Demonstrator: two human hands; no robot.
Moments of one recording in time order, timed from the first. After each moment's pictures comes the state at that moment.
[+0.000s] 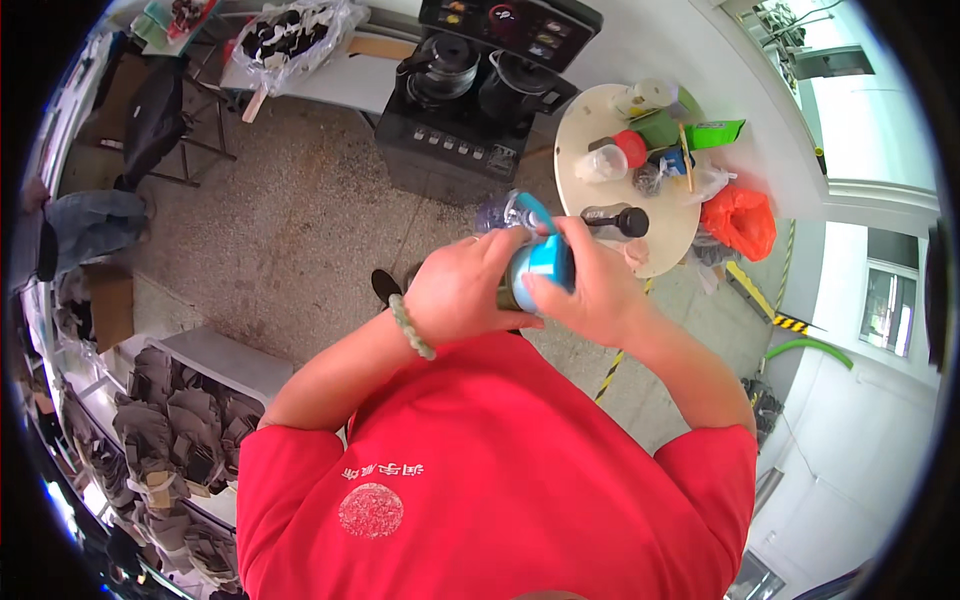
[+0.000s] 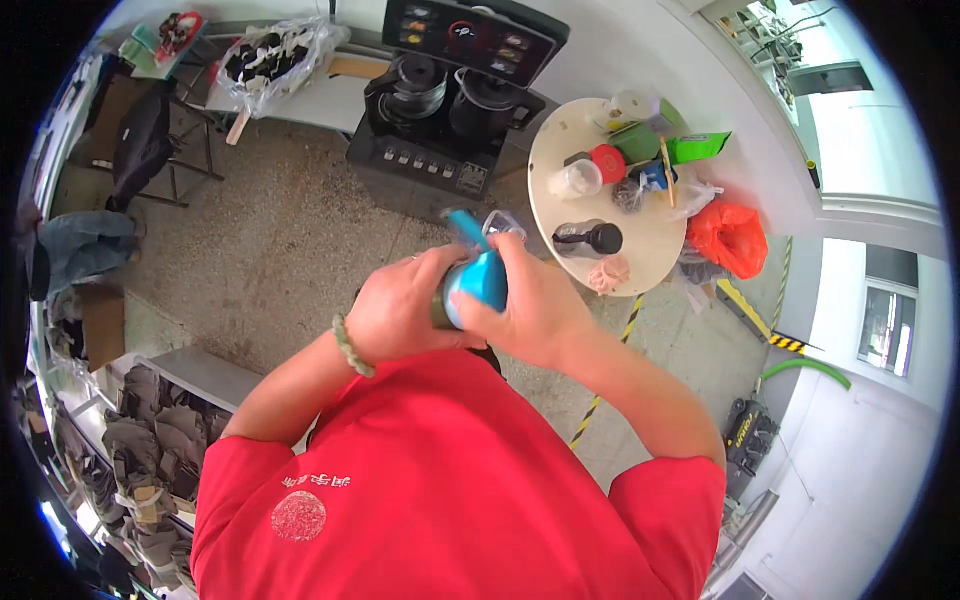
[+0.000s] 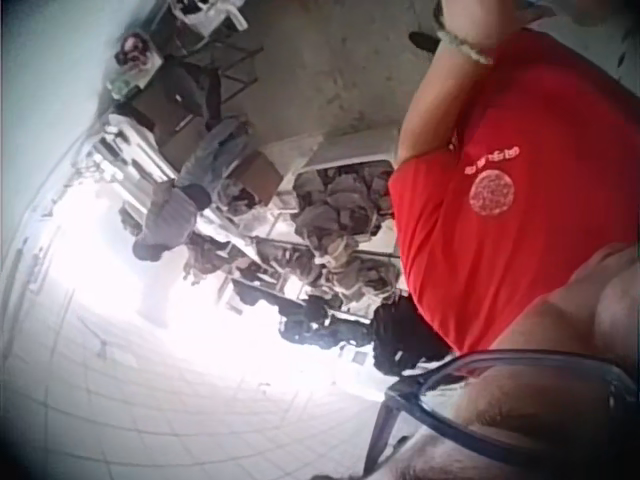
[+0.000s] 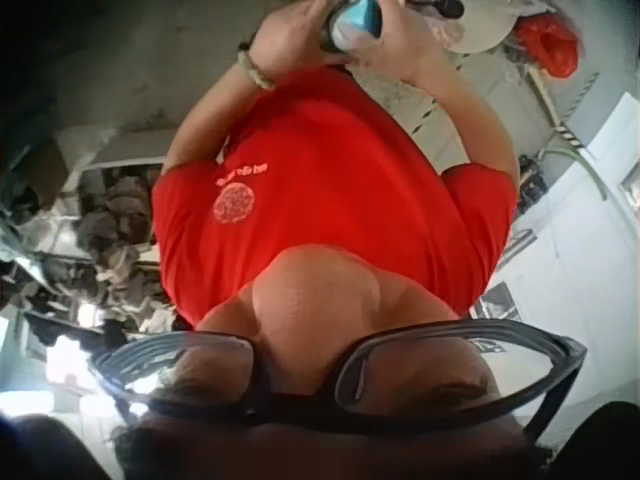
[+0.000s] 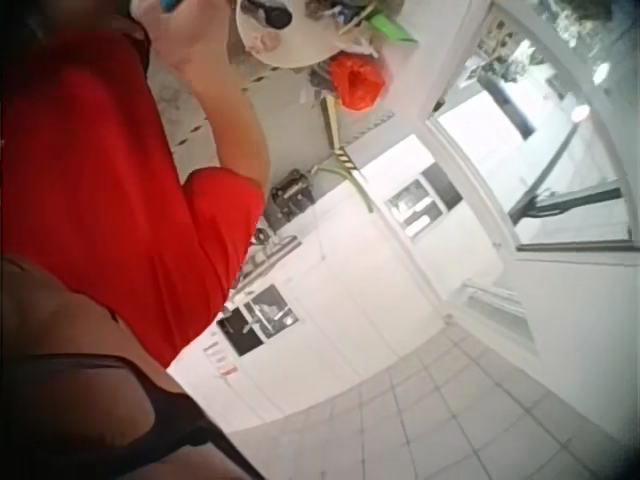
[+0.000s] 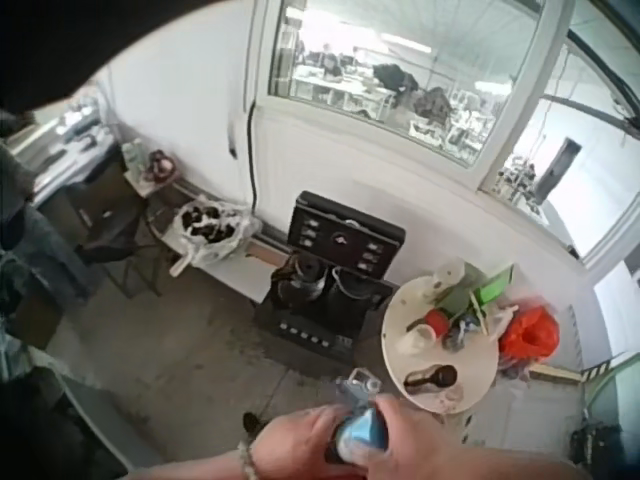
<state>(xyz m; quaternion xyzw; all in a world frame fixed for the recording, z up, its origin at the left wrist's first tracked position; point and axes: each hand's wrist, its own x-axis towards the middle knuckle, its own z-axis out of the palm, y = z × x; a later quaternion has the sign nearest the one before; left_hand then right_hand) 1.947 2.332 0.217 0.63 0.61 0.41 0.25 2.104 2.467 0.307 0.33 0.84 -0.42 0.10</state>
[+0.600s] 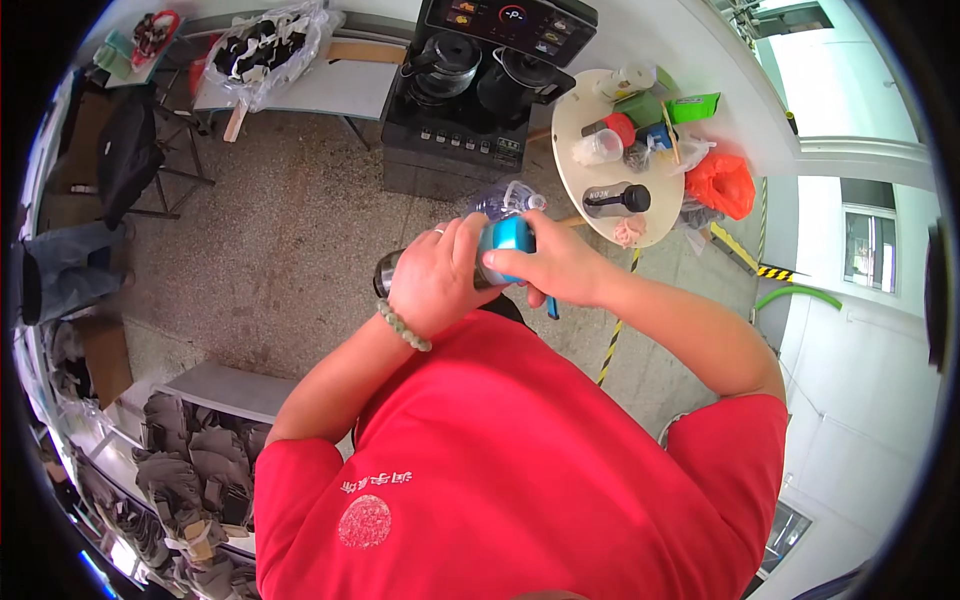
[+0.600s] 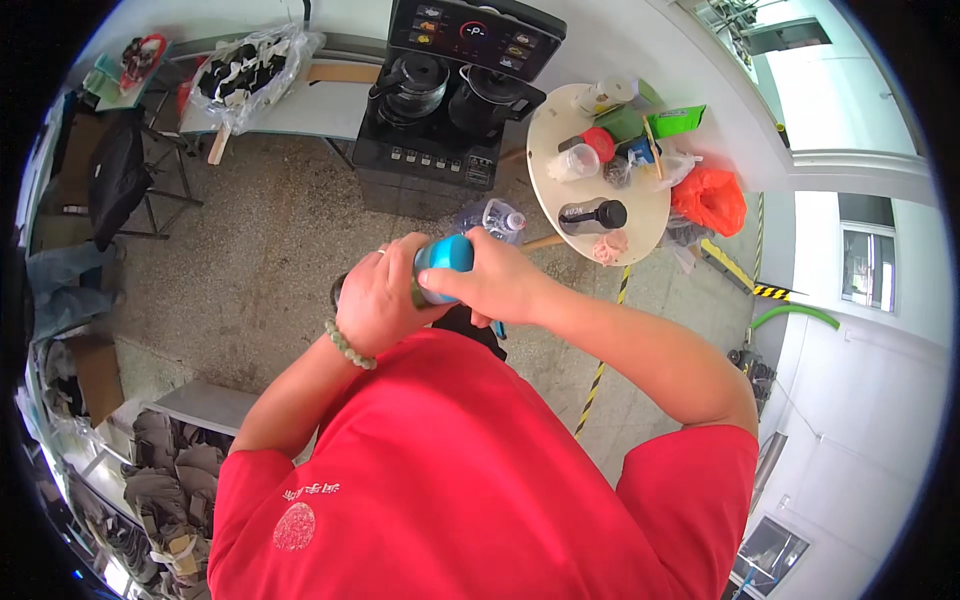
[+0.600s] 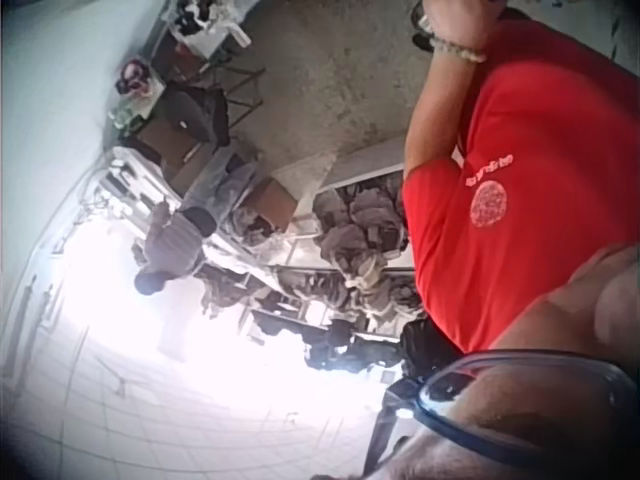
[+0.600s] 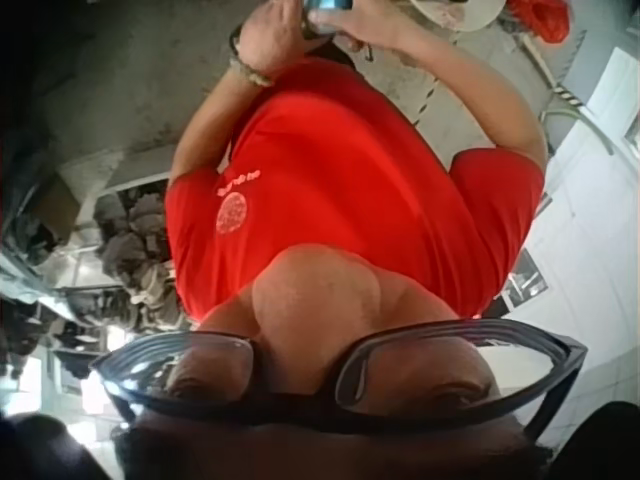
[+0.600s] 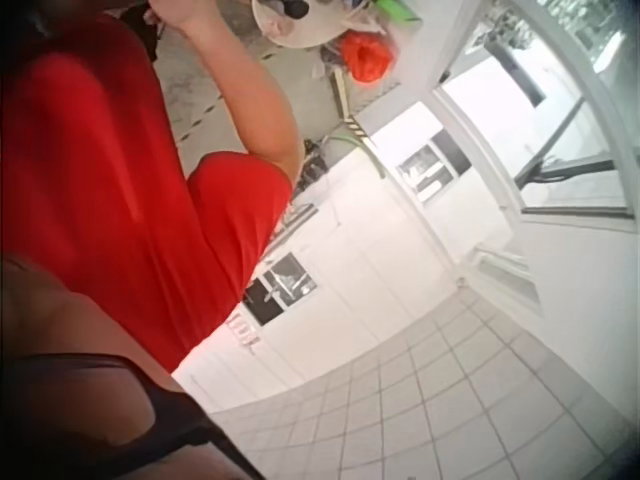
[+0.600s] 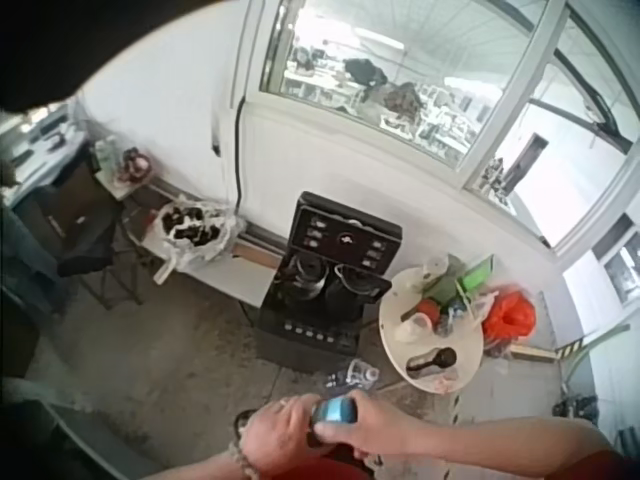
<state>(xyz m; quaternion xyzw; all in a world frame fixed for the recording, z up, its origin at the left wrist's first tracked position) 1.867 2.265 0.186 0.61 0.66 0.42 0.15 2.001 2.409 0.283 0.43 0.72 -0.49 0.24</state>
